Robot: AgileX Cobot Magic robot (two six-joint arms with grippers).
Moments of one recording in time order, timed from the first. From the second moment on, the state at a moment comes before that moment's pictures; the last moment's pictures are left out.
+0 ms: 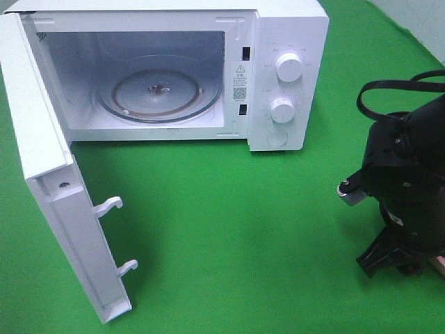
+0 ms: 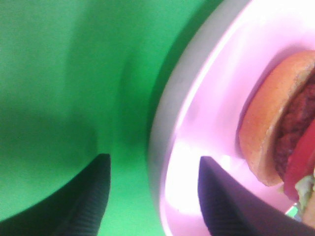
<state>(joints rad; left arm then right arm) 0.03 0.00 -0.52 0.00 1.08 -0.01 0.54 1.80 -0.71 -0.72 0.84 0.78</state>
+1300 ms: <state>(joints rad) 0.03 0.00 -0.52 0.00 1.08 -0.01 0.54 0.86 -0.71 -0.23 0.97 0.23</state>
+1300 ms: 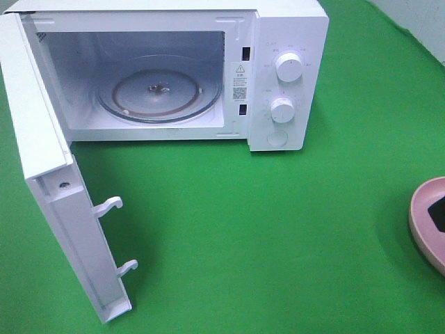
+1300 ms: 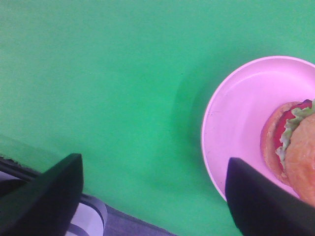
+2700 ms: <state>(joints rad) 0.03 0.00 -0.52 0.00 1.08 -0.01 0.07 0.00 -0.49 -0.07 0.98 0.06</state>
